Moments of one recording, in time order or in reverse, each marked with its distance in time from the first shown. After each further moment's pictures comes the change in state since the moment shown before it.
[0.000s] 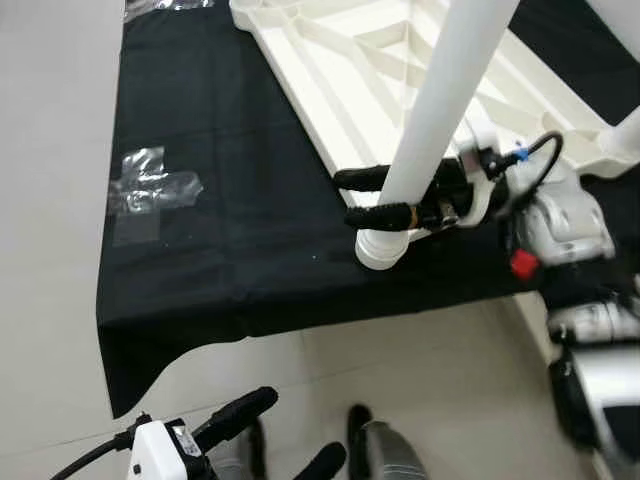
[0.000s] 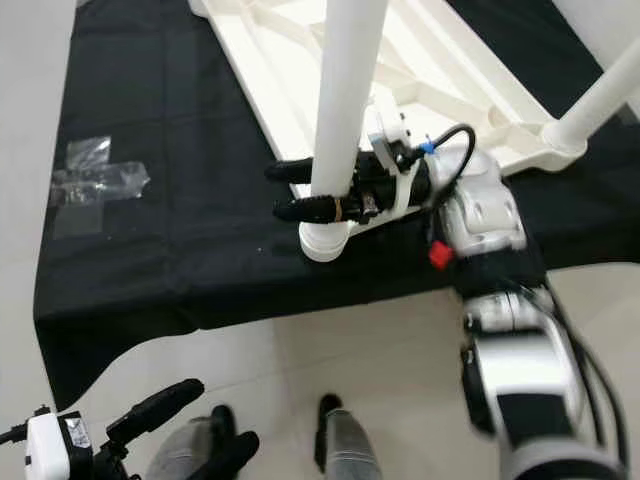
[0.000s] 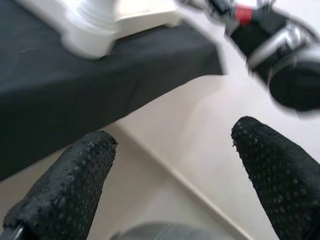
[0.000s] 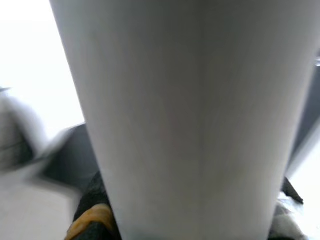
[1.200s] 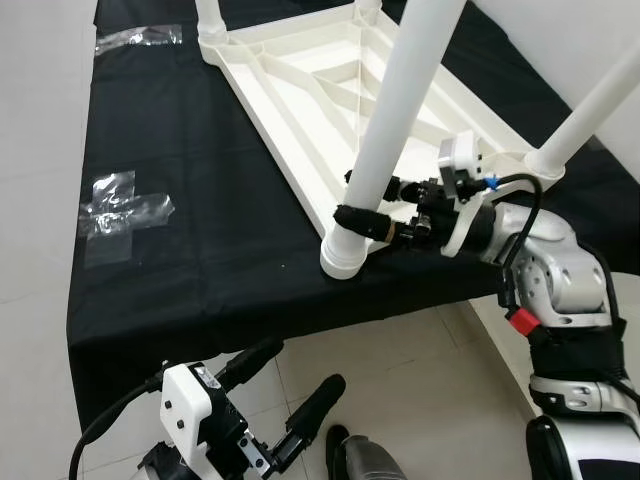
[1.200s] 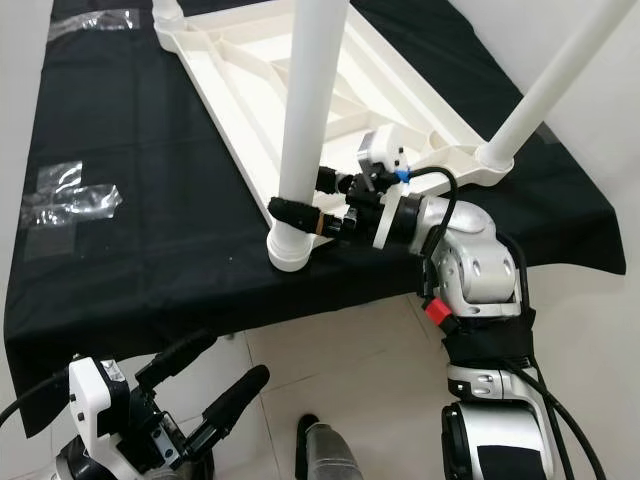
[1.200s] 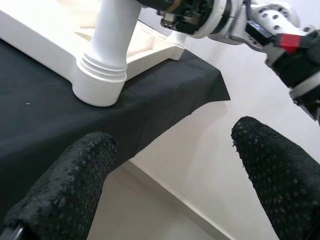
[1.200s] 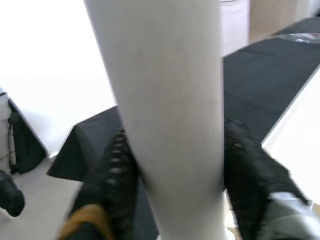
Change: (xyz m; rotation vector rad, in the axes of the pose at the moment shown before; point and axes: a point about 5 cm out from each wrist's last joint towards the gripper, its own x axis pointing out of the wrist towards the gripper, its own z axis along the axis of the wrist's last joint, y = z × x) left arm 0.027 0.018 -0.006 0.015 -0.100 0.007; right arm -0.012 -0.021 0.012 0.063 0.017 0.188
